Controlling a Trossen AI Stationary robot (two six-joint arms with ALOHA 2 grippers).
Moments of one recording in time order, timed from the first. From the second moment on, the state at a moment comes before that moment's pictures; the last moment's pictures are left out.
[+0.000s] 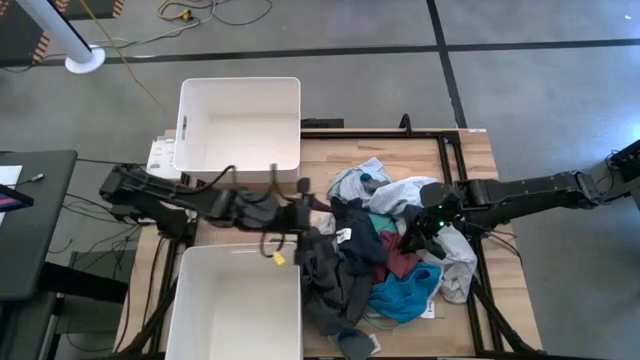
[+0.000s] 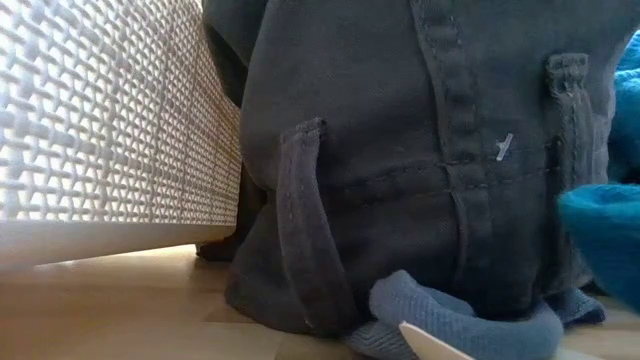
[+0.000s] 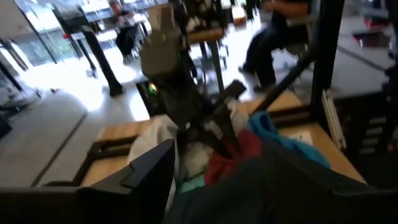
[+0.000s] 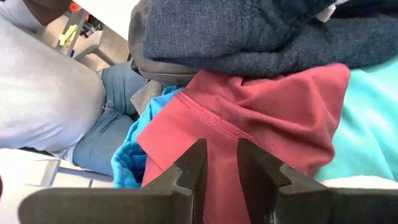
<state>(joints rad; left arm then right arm) -0.25 1.51 1.44 -0.11 -0.30 0.17 0.04 0.81 0.58 -0.46 -0.49 0.34</state>
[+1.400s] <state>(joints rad) -0.15 1.93 1.62 -0.26 -0.15 0.27 0.04 0.81 0.58 -0.42 -0.43 0.34</state>
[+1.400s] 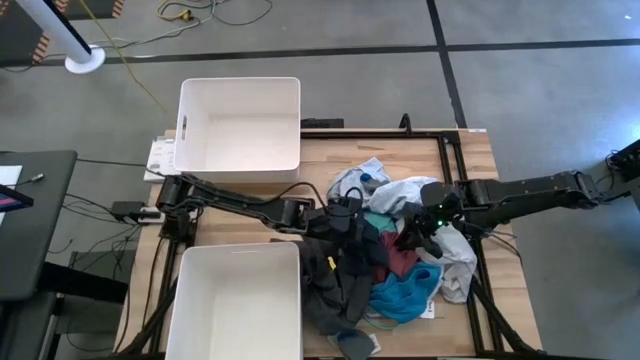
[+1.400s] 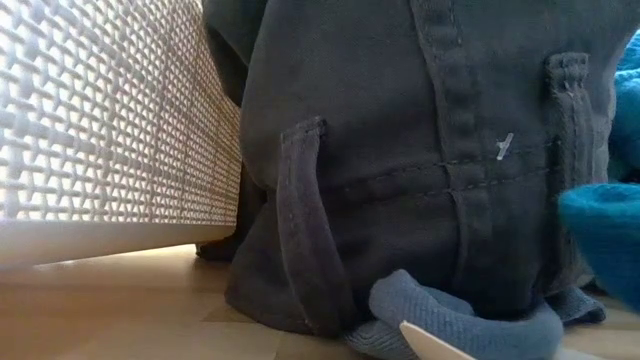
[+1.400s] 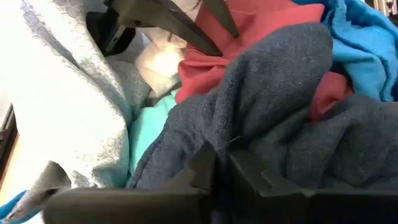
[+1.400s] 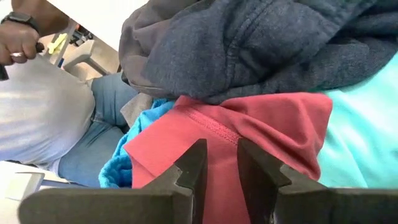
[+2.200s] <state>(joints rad) -0.28 1.81 2.09 -0.71 -0.59 0.42 0.04 0.81 0.58 -0.43 -0.44 0.34</state>
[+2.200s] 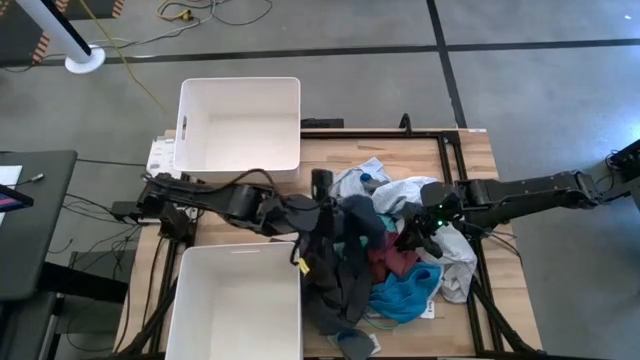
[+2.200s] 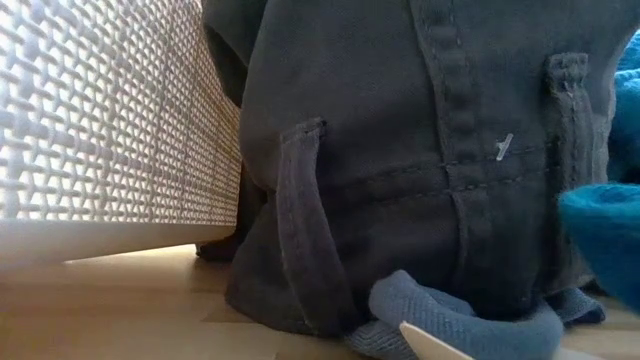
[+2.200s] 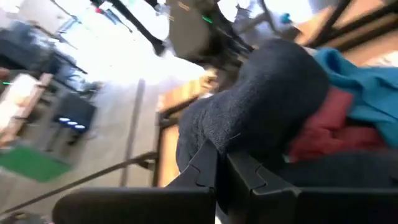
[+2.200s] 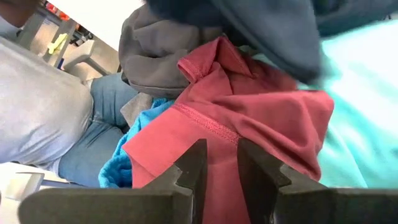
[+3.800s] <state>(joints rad) -0.42 1.57 2.34 -1.54 -1.57 0.05 0.04 0.81 0.58 -0.43 -0.44 0.34</state>
